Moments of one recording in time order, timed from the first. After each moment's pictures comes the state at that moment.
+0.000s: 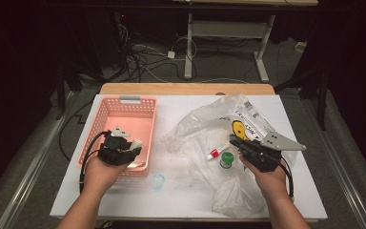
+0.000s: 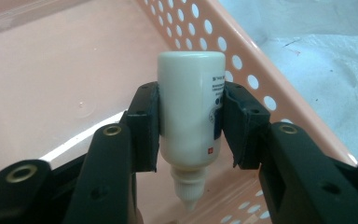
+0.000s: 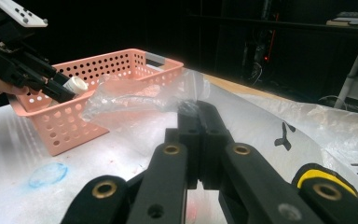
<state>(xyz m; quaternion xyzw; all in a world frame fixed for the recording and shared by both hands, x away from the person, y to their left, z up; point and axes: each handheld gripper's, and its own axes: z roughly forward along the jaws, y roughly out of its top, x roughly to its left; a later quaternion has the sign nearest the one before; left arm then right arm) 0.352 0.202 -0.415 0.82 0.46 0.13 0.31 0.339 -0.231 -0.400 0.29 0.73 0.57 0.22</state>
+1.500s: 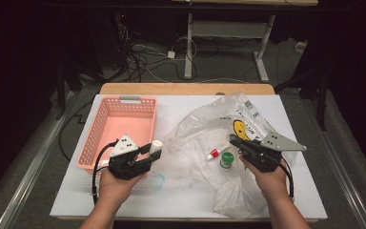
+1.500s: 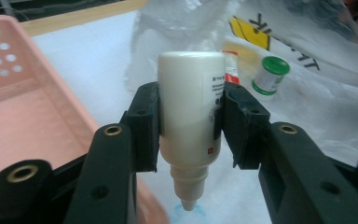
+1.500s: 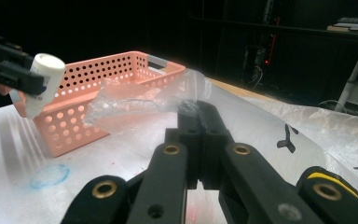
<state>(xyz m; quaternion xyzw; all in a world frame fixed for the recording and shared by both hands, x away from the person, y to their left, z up) 0.303 0.159 -0.396 0.79 0.37 0.14 0.48 0.337 -0.229 -0.397 0.29 0.73 0.58 0.22</state>
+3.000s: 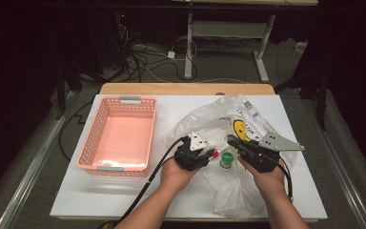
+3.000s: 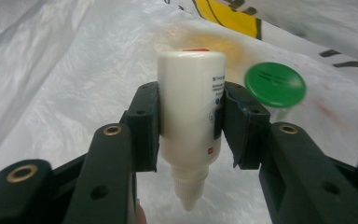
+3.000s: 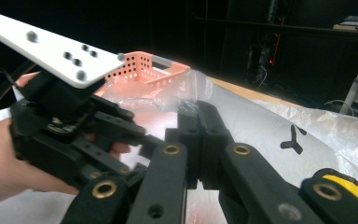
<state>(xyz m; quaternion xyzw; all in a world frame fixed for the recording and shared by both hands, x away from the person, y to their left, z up) 0.365 0.006 -0.442 0.83 0.31 0.16 0.43 0.337 -0.225 -0.398 0.29 0.73 0.58 0.22</state>
